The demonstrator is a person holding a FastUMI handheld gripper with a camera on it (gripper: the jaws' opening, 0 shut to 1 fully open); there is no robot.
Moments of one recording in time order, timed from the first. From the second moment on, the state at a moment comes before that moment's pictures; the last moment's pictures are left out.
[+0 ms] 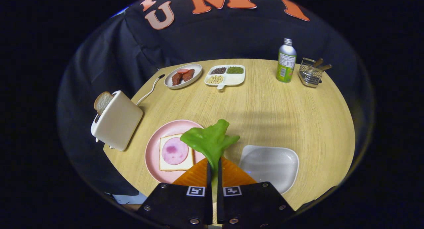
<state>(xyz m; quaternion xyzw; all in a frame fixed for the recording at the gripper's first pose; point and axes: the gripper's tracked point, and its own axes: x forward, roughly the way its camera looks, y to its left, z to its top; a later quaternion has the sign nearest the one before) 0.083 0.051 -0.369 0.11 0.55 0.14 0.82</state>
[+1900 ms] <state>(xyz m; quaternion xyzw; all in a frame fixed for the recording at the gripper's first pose) 0.113 0.207 -0.308 0.12 0.53 0.22 0.81</state>
